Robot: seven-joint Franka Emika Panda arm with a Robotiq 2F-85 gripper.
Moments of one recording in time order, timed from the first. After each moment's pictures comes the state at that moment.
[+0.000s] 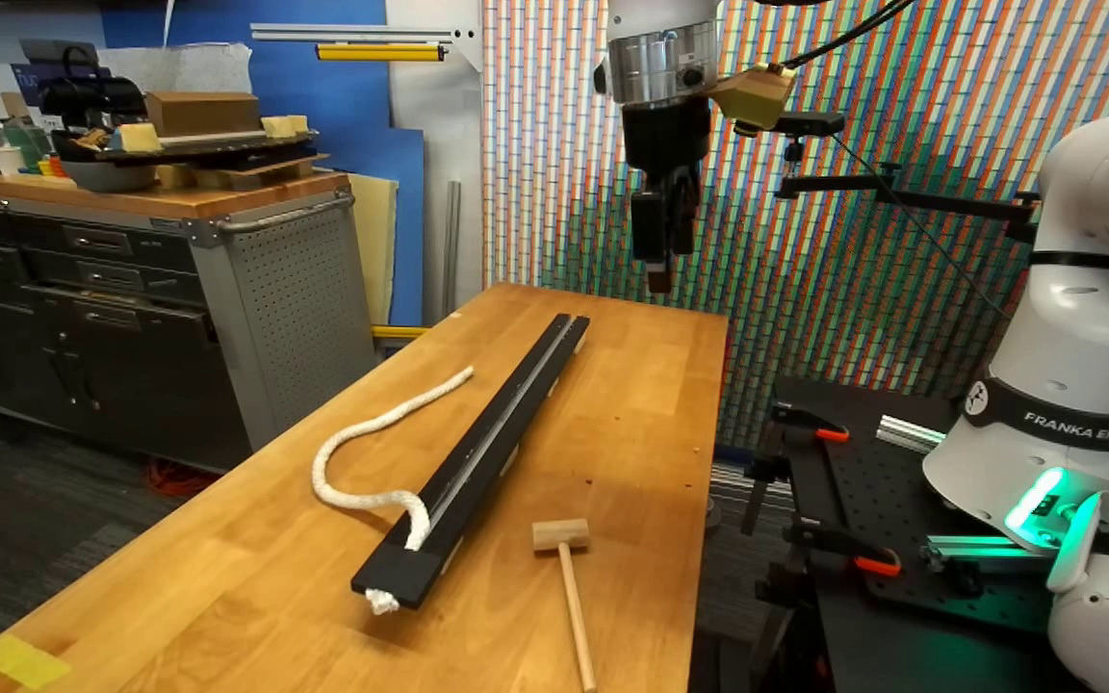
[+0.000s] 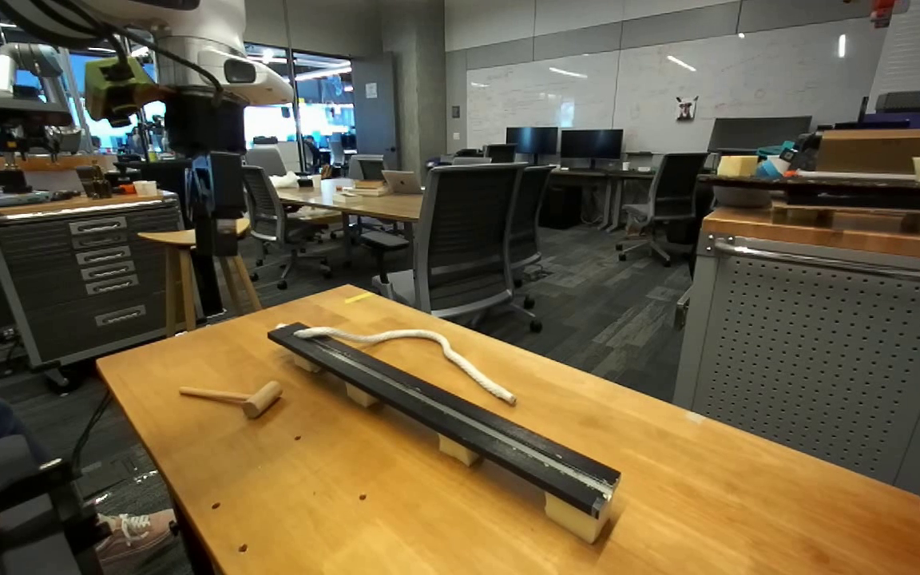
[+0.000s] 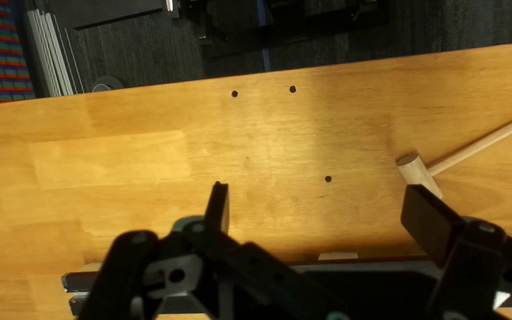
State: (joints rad) arm -0.01 -0.27 0.20 -2.47 -0.10 2.01 0.36
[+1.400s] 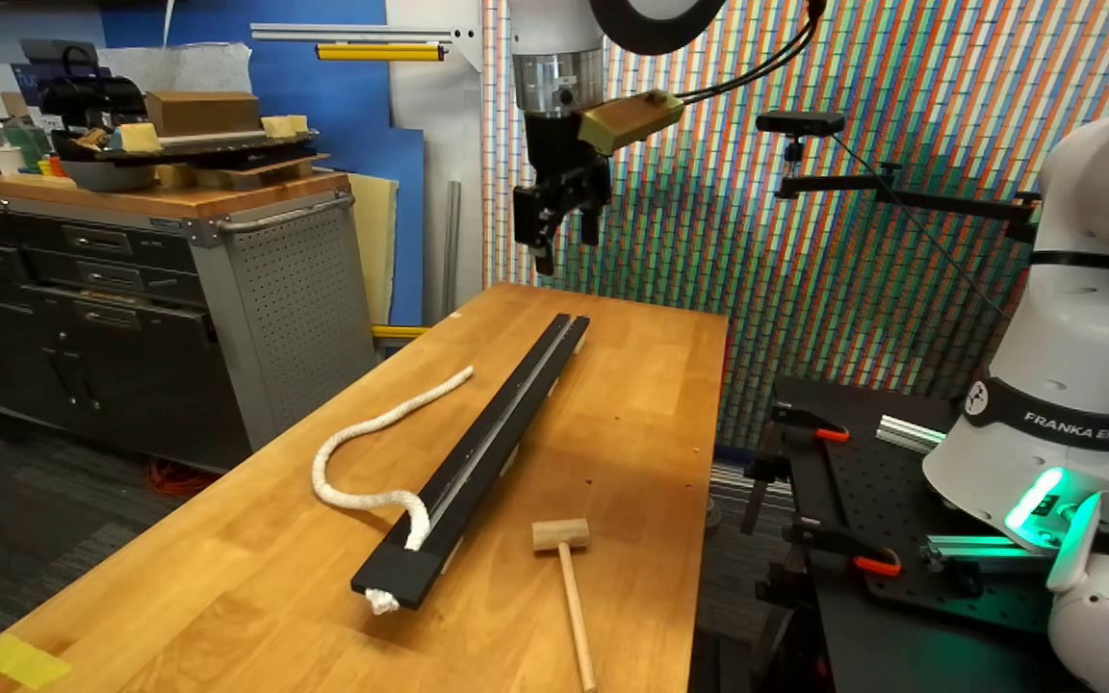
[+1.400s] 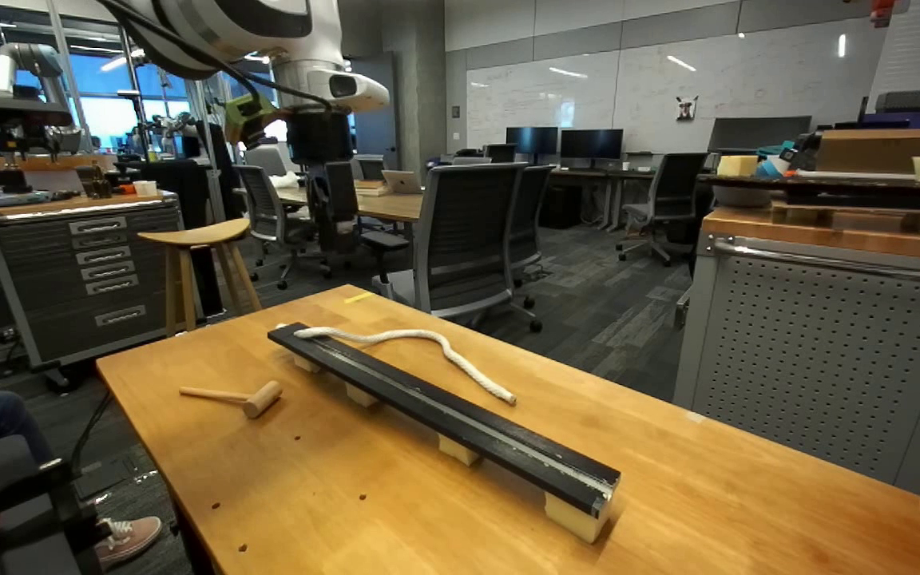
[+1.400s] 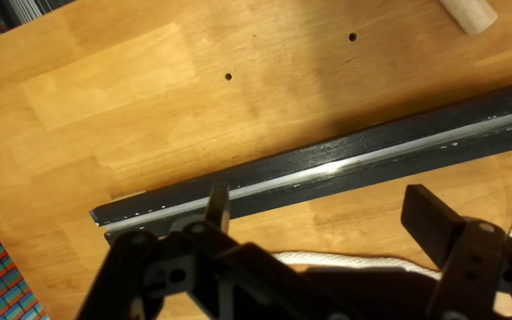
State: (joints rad) arm -0.02 0.02 0.10 -2.20 -0.23 2.16 0.54
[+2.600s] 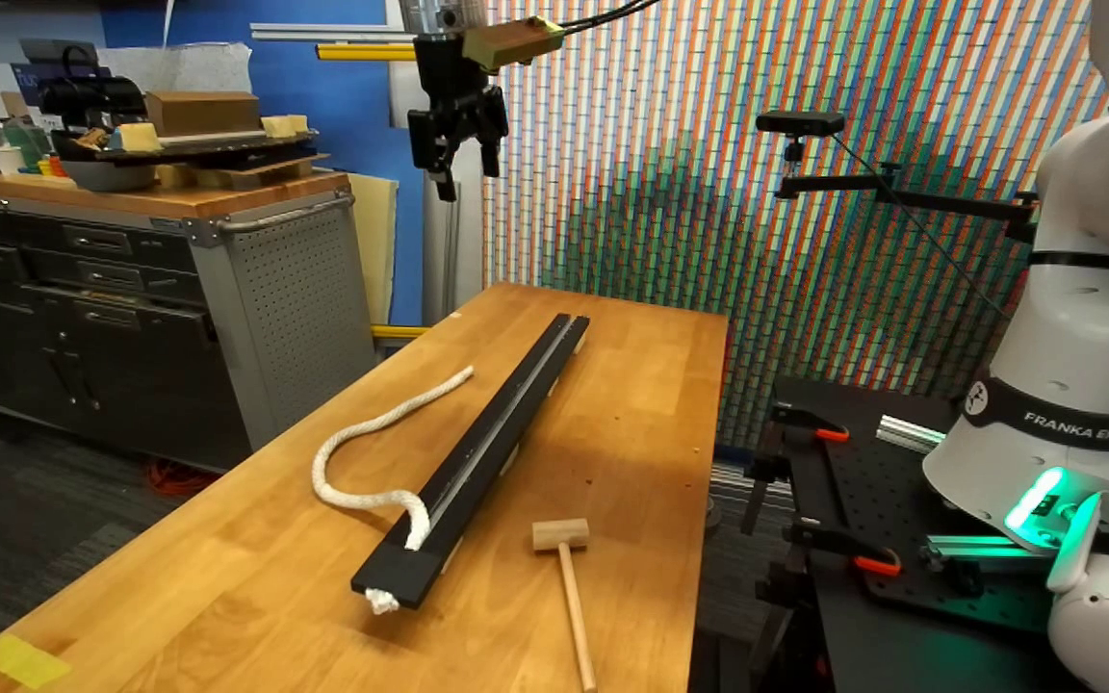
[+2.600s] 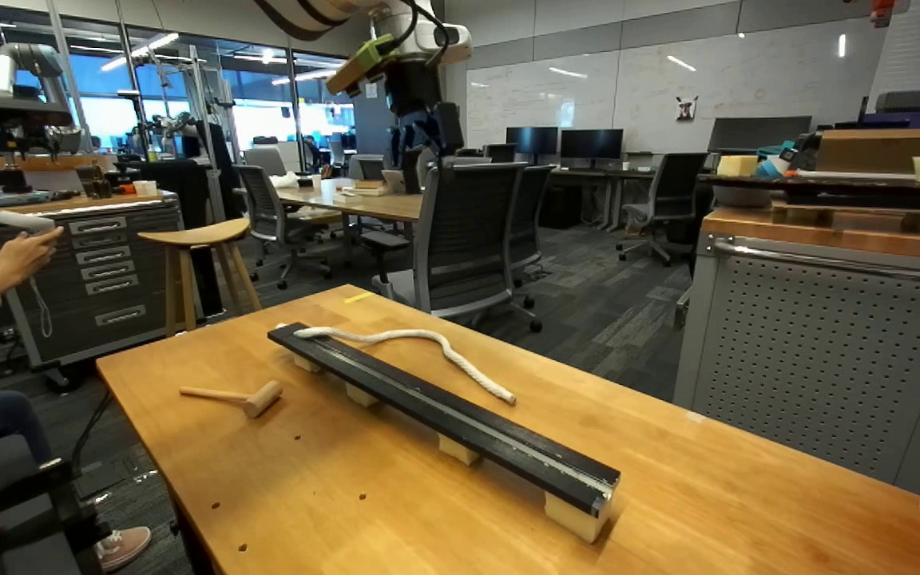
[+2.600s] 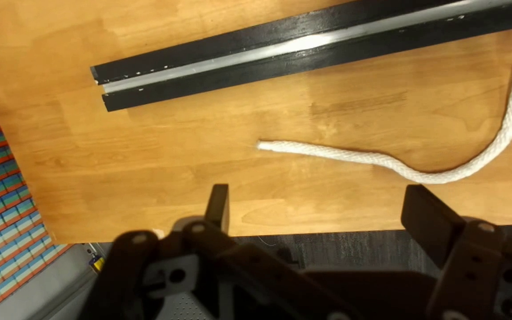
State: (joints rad) arm 0.01 0.35 0.03 -1.59 -0.25 1.91 0.32
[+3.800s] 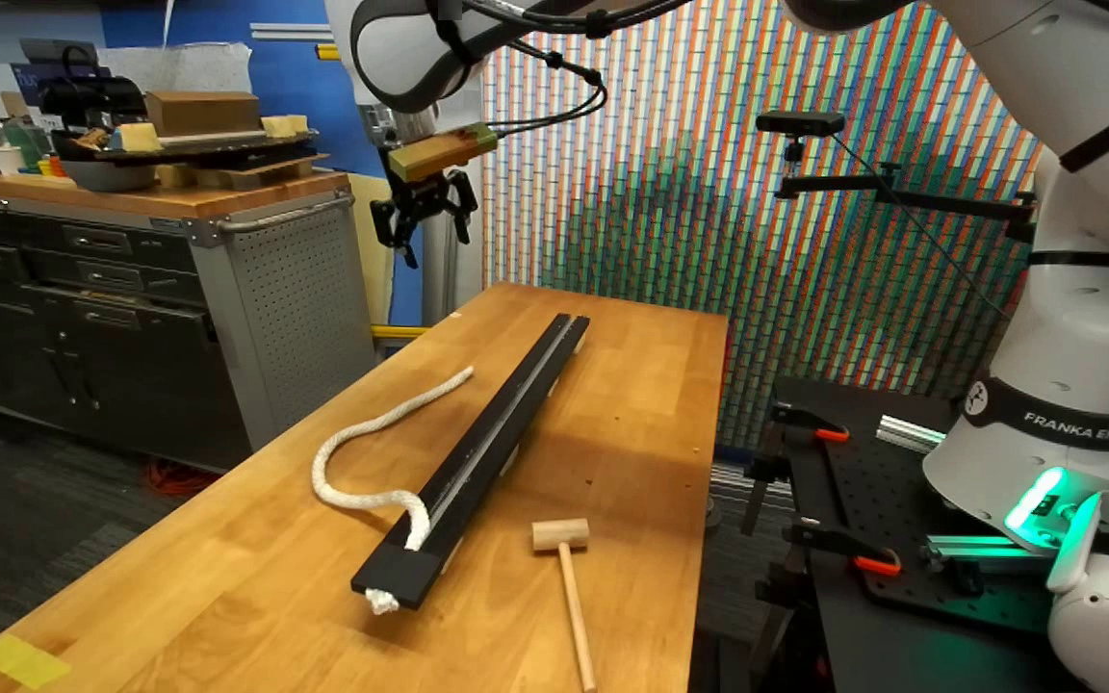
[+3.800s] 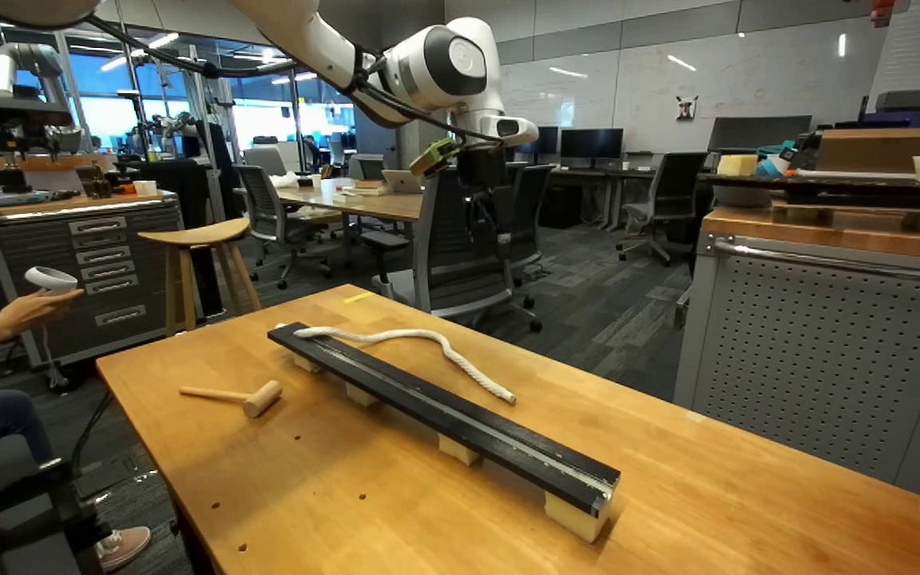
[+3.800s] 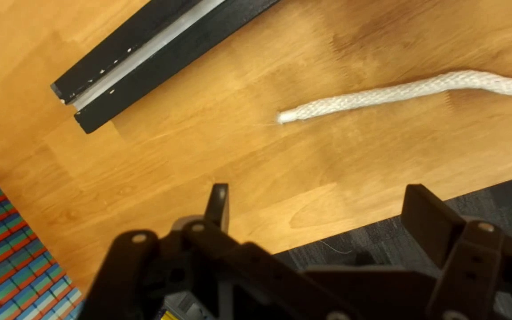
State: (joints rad) arm 0.03 0.82 -0.10 -1.11 -0.18 1.84 0.55
